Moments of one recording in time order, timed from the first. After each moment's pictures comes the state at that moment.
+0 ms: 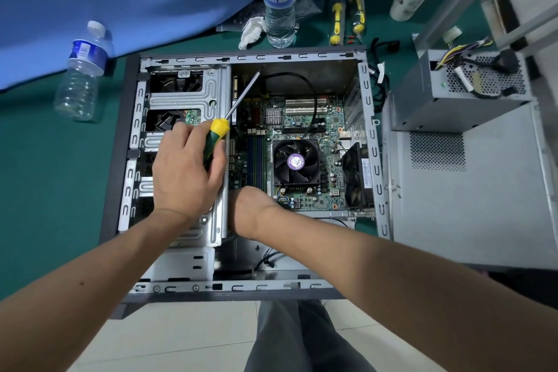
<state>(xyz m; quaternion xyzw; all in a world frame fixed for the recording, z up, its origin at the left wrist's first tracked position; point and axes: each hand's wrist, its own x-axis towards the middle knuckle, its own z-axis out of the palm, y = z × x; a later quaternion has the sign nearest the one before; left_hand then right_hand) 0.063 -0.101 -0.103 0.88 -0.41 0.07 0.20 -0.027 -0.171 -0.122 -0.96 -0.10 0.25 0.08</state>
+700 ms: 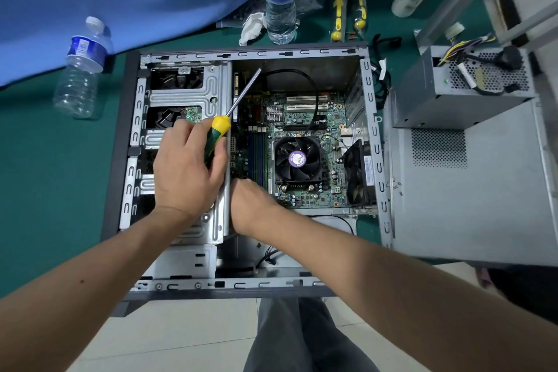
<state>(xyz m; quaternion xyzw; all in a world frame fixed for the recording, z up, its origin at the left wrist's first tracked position) 0.064 -0.101 -0.103 0.88 -0.42 0.07 0.21 -0.029 -0.170 -0.118 -0.88 0.19 0.22 0.39</state>
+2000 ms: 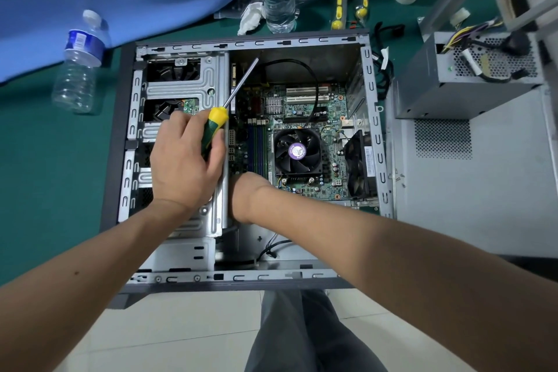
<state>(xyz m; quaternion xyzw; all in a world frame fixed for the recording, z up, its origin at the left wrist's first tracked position) 0.063 -0.101 -0.102 0.88 -0.41 0.07 0.20 -0.013 -0.174 -0.118 -0.93 -0.09 0.35 0.03</state>
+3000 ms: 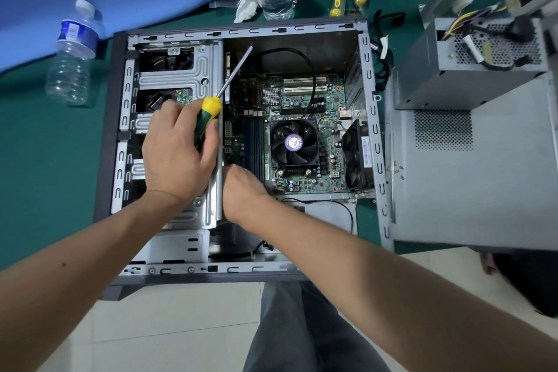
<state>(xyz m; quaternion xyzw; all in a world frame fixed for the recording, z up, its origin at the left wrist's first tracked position) 0.063 -0.101 -0.105 0.89 -0.41 0.07 0.20 -0.029 -0.162 -0.120 -0.90 0.18 0.21 0.33</state>
